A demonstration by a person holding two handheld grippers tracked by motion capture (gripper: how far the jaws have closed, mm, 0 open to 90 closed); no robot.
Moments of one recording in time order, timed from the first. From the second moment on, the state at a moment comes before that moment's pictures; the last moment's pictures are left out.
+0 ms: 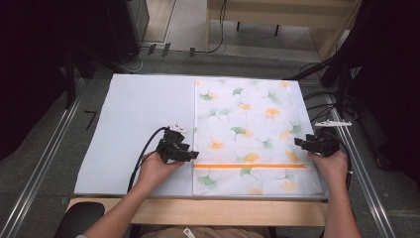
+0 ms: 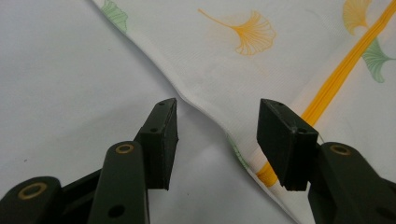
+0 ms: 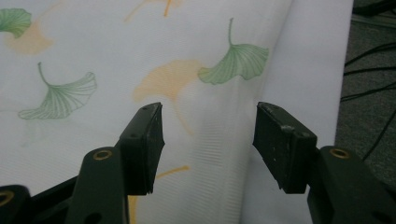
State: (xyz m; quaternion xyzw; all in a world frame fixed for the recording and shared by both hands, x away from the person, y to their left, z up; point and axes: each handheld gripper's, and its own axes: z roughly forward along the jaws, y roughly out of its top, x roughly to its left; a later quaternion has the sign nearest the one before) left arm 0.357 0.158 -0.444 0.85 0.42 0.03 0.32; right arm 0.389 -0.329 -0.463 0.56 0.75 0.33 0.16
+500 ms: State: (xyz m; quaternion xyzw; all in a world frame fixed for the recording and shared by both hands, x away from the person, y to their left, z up) left arm 0.361 0.145 -0.455 0.84 0.43 0.02 0.33; right arm 0.394 -0.324 -0.475 0.56 0.75 0.31 0.14
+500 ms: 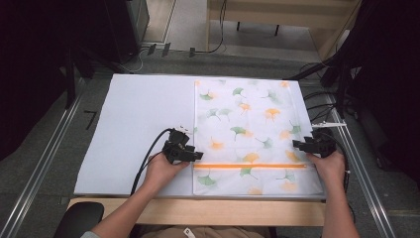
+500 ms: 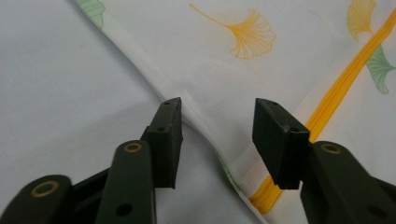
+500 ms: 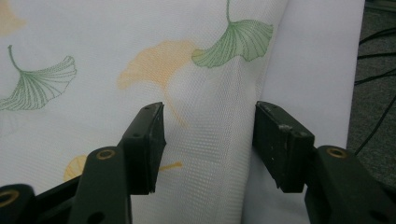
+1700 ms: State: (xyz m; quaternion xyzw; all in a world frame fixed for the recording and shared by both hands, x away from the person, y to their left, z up) left arm 0.375 0.201 -0.435 0.83 0.44 -0.02 0.34; right arm 0.404 -0.270 -0.458 0.53 0.78 0.32 0.09
